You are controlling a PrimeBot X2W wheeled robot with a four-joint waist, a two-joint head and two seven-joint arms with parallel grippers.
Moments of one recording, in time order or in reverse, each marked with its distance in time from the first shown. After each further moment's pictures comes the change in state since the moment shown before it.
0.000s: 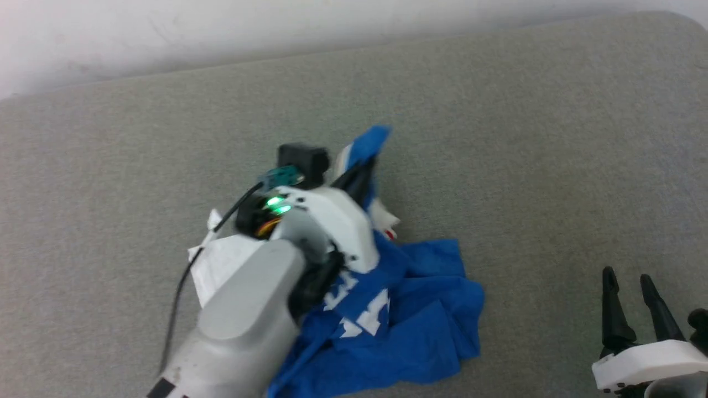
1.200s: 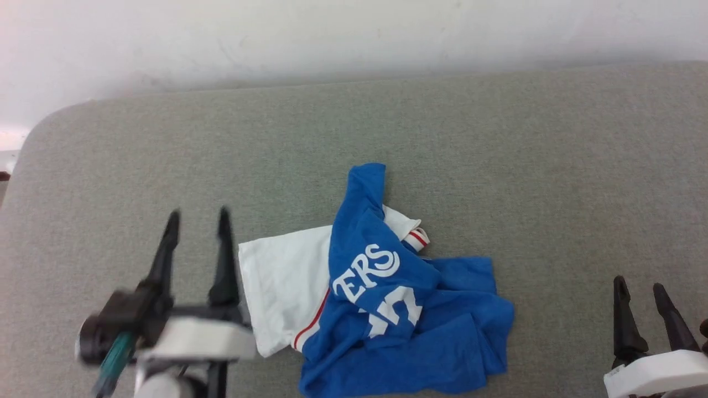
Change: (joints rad) left arm 0.540 0.201 0.315 -0.502 0.246 0.209 -0.309; right arm 0.047 0.001 -0.022 -0.066 -0.029 0.000 0.039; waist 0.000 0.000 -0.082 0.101
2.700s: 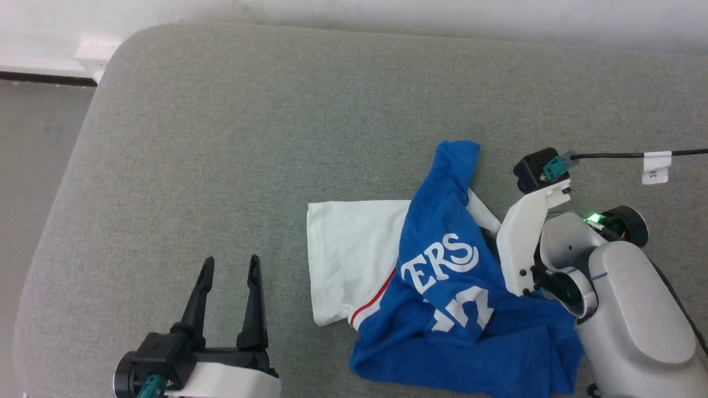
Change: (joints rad) left arm 0.204 -0.249 0.190 0.008 0.207 -0.257 0.000; right arm -0.538 -0.091 0.430 0.153 -0.031 0.000 0.902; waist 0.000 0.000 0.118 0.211
